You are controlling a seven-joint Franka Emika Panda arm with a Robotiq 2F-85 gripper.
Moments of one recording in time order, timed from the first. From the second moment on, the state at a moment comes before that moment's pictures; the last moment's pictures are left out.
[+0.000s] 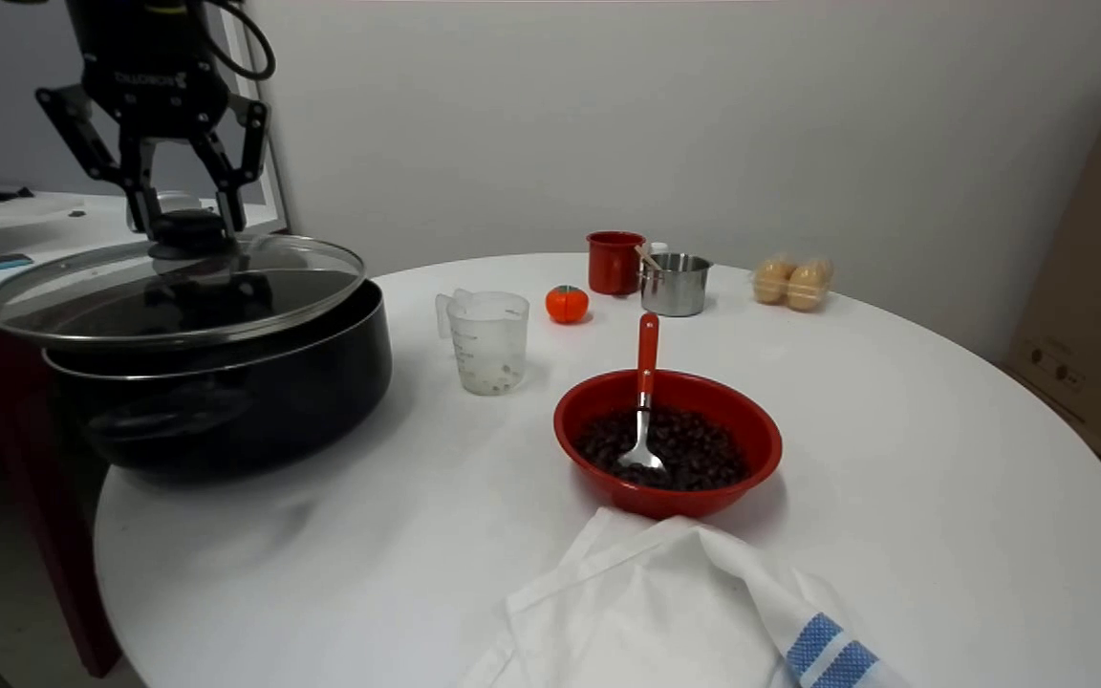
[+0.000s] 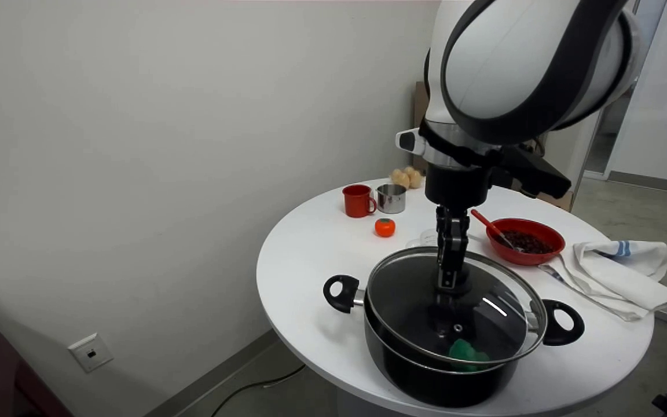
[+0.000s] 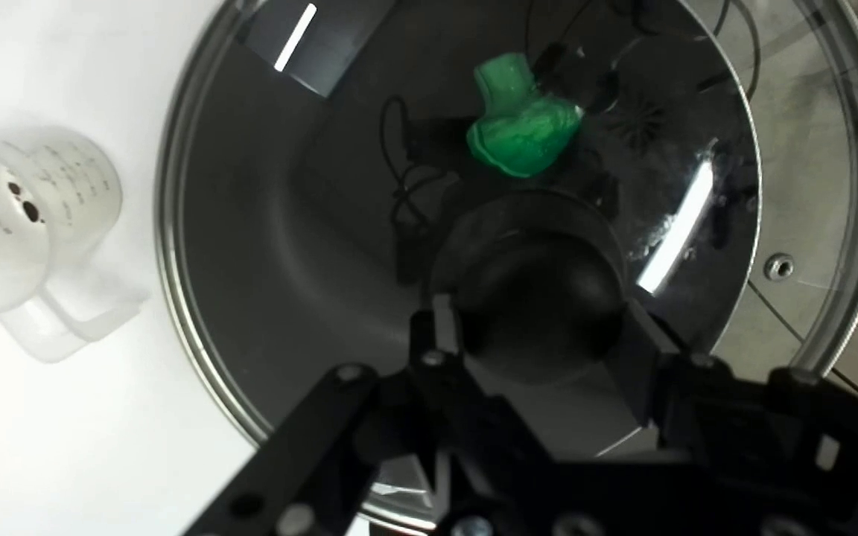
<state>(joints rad) 0.09 0.05 0.19 -2.56 0.04 2.60 -0.68</state>
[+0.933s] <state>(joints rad) 0.10 0.07 0.19 -2.58 0.03 2.70 -0.66</state>
